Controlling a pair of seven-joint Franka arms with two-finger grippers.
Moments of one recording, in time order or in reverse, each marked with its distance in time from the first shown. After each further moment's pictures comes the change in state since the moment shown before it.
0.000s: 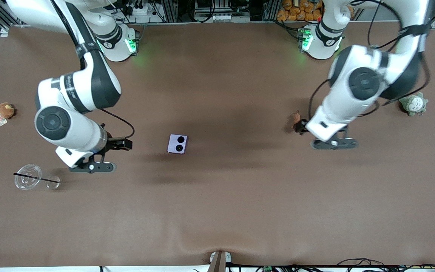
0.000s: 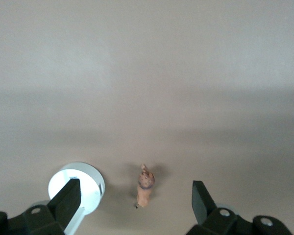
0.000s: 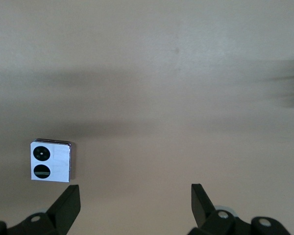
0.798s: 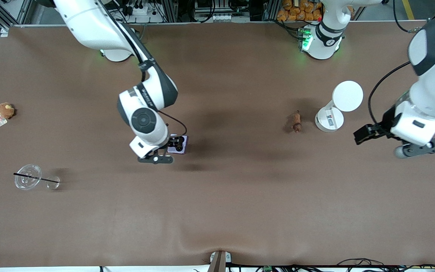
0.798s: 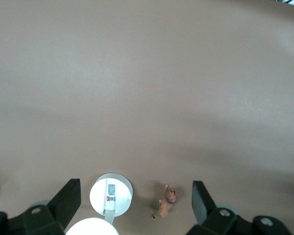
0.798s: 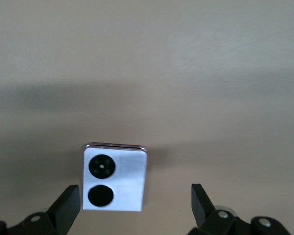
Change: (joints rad) left arm 0.170 0.001 0.004 0.266 -0.002 -0.182 0.009; right arm 0.226 0.126 0.004 -0.207 0.012 0.392 0.269
